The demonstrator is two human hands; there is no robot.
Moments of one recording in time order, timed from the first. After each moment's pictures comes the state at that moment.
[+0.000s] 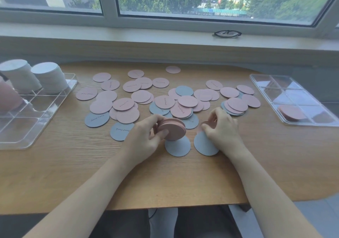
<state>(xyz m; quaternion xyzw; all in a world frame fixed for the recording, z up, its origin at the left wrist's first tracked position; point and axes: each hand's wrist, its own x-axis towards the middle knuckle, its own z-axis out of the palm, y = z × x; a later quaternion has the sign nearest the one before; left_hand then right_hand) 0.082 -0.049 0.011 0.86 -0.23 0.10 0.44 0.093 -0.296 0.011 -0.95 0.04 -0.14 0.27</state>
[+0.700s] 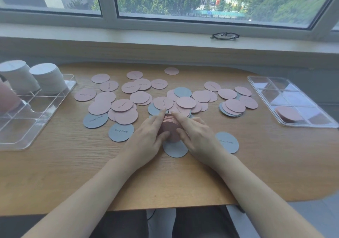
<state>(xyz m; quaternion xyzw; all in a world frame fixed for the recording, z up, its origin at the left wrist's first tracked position) 0.086 -0.057 0.001 0.91 -0.24 0.09 0.32 0.085 -0.257 0.002 -0.90 -0.29 -0.22 0.22</state>
